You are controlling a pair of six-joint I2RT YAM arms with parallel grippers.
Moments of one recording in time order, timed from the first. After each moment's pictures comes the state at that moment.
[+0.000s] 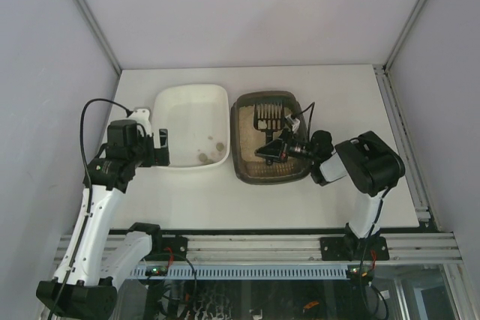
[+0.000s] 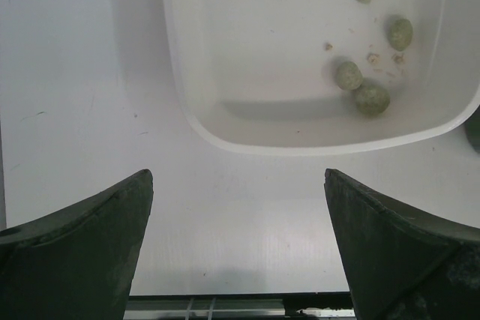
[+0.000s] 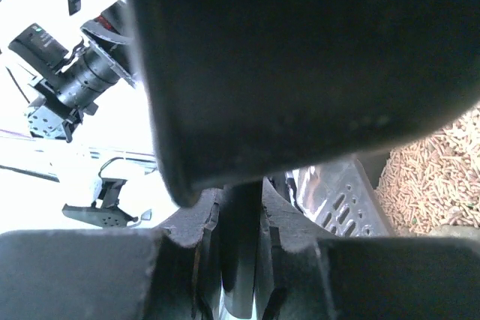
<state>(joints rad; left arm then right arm) -0.11 0.83 0.95 -0.84 -0.09 -0.07 0.38 1.86 0.52 1.34 -0.90 1.39</state>
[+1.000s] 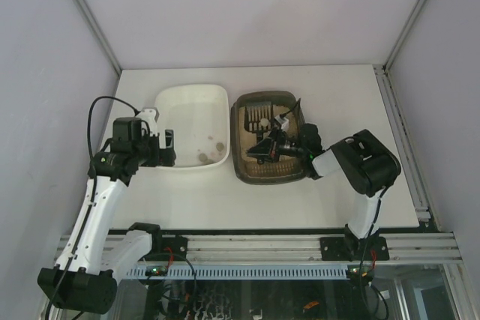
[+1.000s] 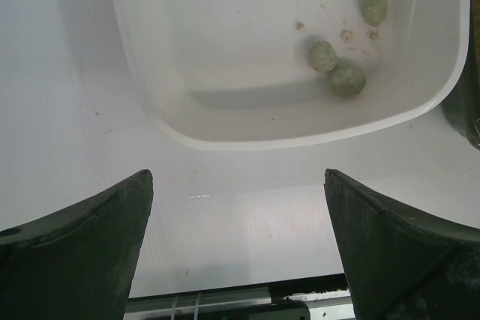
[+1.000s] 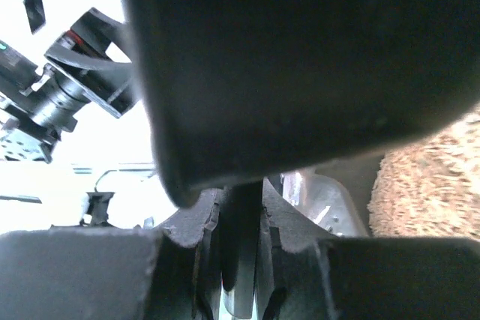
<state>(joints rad) -0.11 0.90 0.94 -0.85 0.02 -0.07 0.44 1.90 0.62 1.18 -0.87 1.39</state>
